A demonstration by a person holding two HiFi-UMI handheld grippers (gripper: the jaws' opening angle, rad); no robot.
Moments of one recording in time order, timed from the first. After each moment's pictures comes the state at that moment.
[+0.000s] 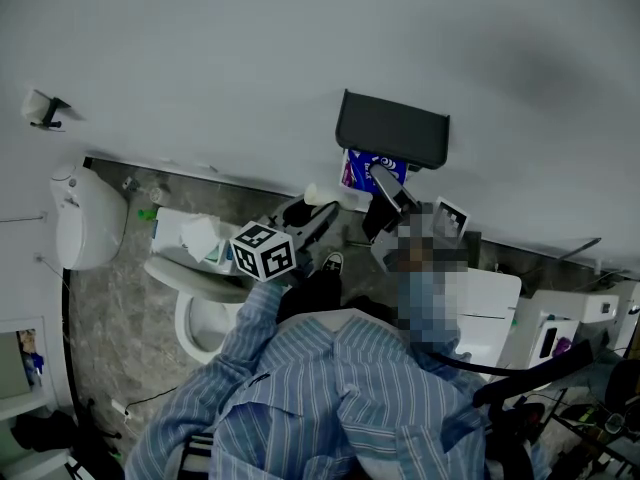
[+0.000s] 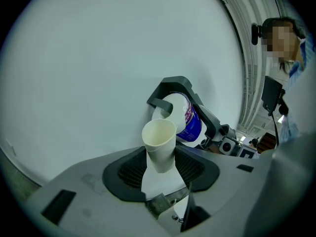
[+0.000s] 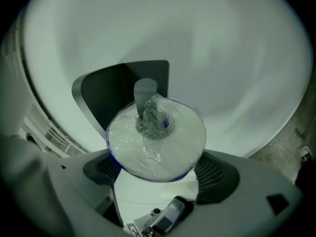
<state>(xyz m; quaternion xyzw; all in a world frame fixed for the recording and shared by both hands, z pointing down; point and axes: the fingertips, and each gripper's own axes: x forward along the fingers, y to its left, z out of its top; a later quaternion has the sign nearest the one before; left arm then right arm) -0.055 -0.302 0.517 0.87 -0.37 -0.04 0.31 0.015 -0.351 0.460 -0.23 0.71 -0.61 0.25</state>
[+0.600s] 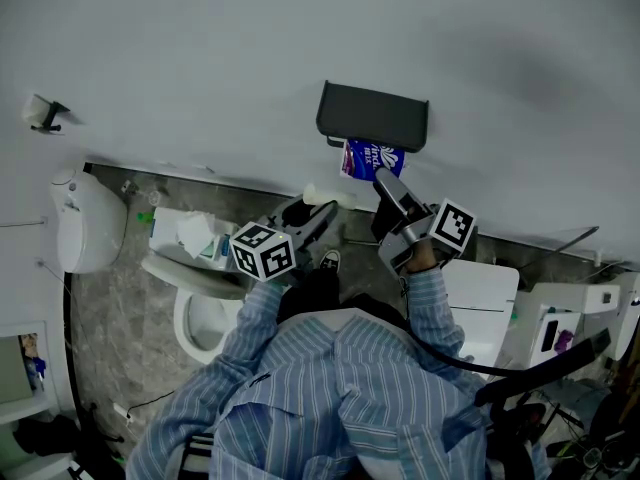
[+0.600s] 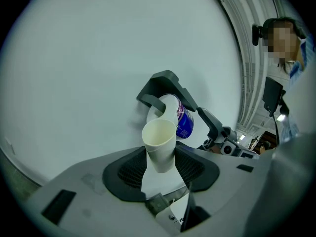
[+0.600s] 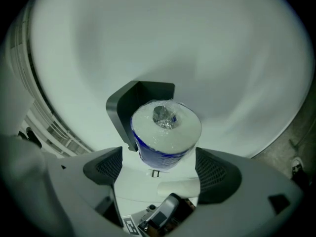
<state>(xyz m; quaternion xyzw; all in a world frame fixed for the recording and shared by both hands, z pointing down) -0.036 -0.285 0.513 0.87 -0.37 -0.04 0.31 0.049 -0.328 0.454 -0.24 0.73 -0.59 0.24</state>
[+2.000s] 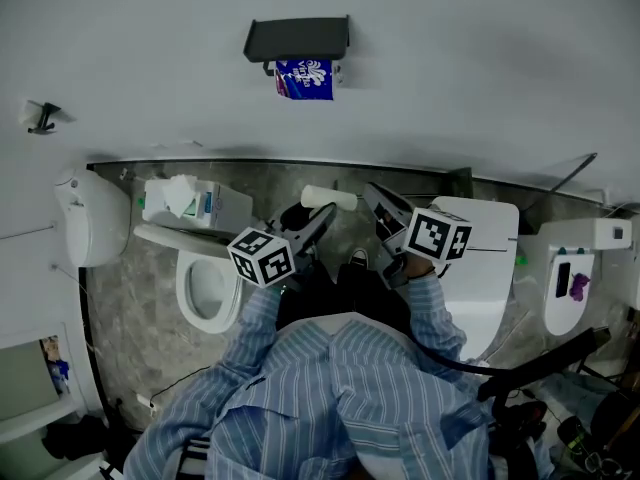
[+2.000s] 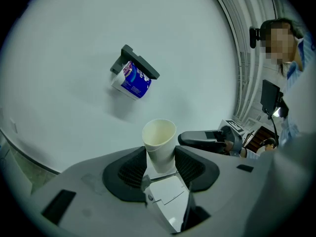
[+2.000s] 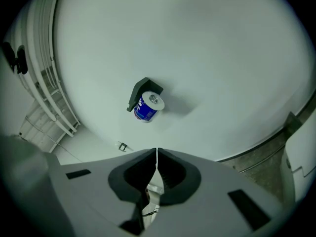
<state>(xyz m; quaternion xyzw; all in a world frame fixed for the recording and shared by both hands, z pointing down) 0.050 -0.134 0.527 0.88 -0.35 0.00 0.33 0.128 -0.158 0.504 -0.36 0.79 -0.49 0.04</state>
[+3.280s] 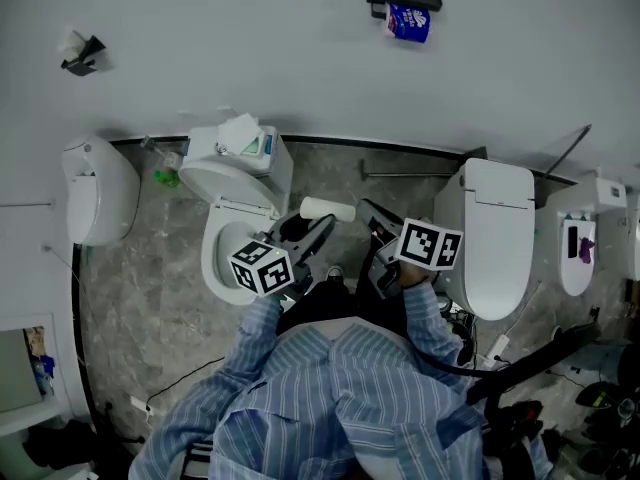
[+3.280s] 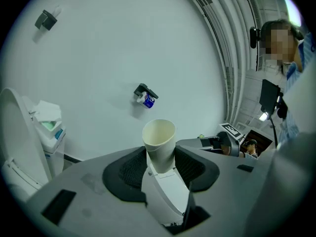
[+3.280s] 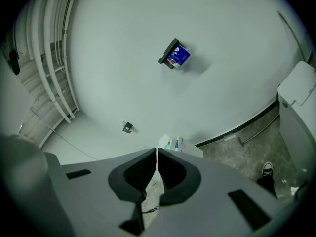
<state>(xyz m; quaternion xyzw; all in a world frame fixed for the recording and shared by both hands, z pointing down) -0.175 0.097 0.526 0.88 -0.33 -0.04 0.33 -0.100 0.079 0.520 -0.39 0.78 -0.49 0.01</state>
